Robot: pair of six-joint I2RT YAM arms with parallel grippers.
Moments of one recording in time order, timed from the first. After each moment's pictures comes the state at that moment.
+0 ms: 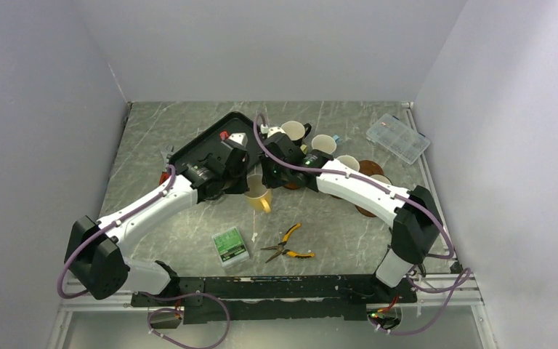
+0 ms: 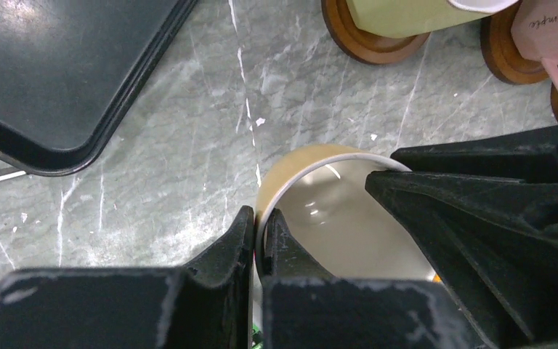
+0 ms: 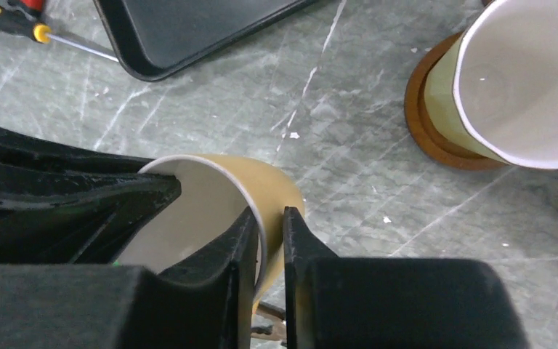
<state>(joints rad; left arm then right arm) -0.69 1.35 1.10 -0.61 -0.16 -0.59 0.86 1.65 1.38 -0.53 0.11 0.48</state>
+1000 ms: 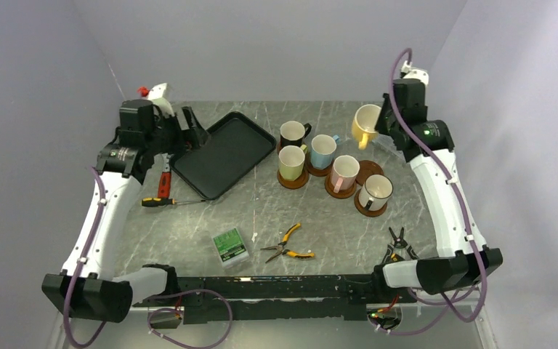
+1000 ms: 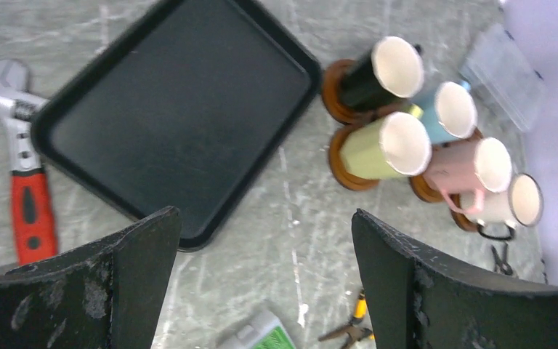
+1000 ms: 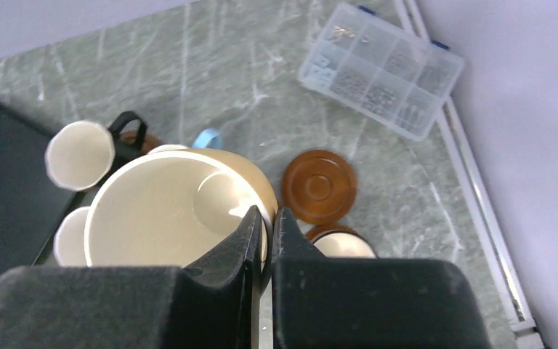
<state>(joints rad) -0.18 1.16 1.34 -0.67 0.21 -0.36 0.25 1.33 1.62 -0.86 0.37 0.32</state>
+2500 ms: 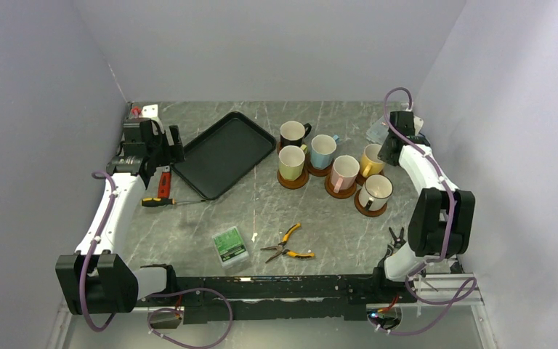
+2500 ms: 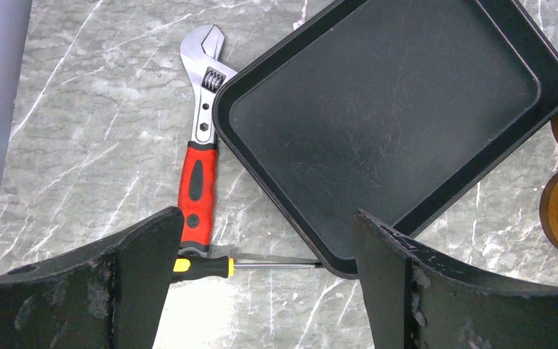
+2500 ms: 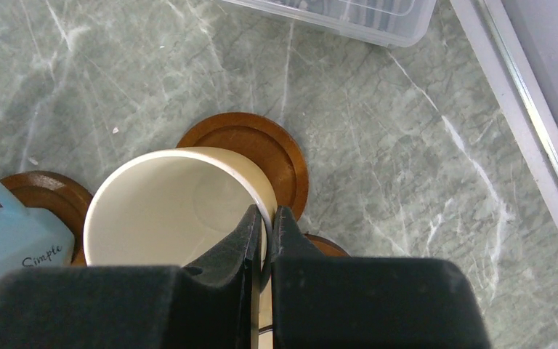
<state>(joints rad) 0.02 1.21 1.06 -0.48 -0.05 -0.15 -0.08 1.58 1.18 -0.51 0.25 0.40</state>
